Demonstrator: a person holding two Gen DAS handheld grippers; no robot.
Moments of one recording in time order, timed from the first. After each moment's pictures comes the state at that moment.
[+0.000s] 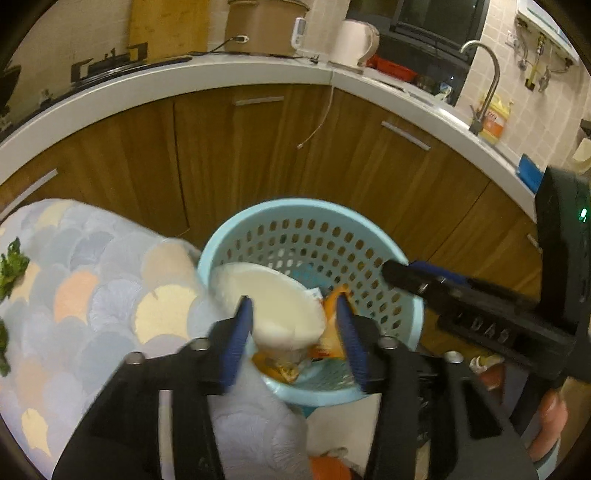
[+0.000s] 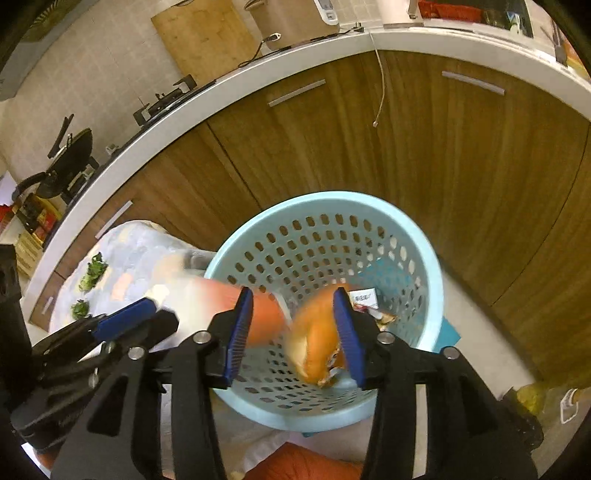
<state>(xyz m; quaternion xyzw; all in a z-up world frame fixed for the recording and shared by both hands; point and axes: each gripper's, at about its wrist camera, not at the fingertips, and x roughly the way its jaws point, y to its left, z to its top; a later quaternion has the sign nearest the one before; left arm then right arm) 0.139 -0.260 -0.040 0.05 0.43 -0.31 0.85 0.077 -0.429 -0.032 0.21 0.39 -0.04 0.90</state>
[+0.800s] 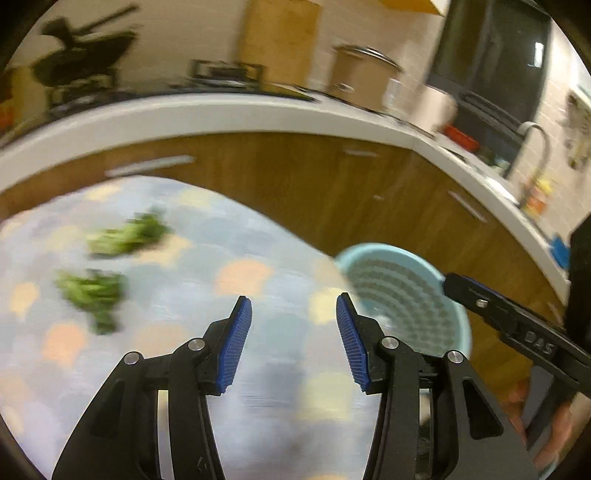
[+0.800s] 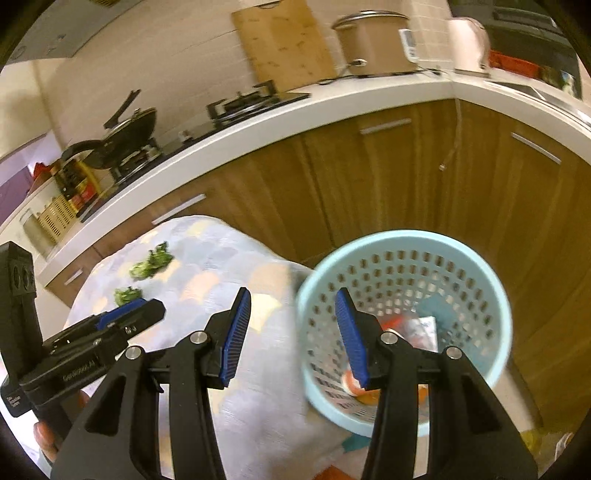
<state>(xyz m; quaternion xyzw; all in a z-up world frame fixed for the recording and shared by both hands) 0.136 -0.112 -0.002 -0.03 0.38 -0.18 0.91 0.091 -0.320 0.012 0.14 0.34 0.05 0.93</state>
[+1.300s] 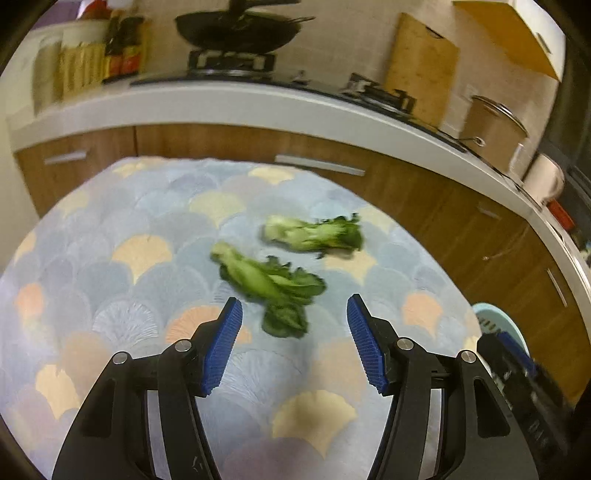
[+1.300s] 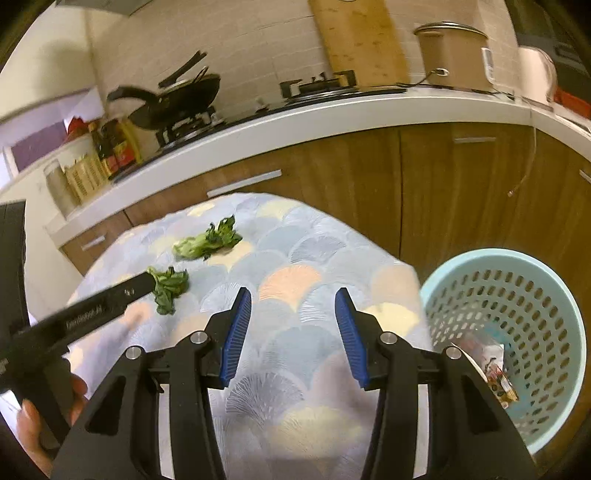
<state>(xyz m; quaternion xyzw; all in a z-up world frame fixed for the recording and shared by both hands) 0.153 -0.002 -0.020 -0.12 0.38 0.02 0.92 0.129 -0.213 -0.022 0.08 0.33 0.11 0.94</state>
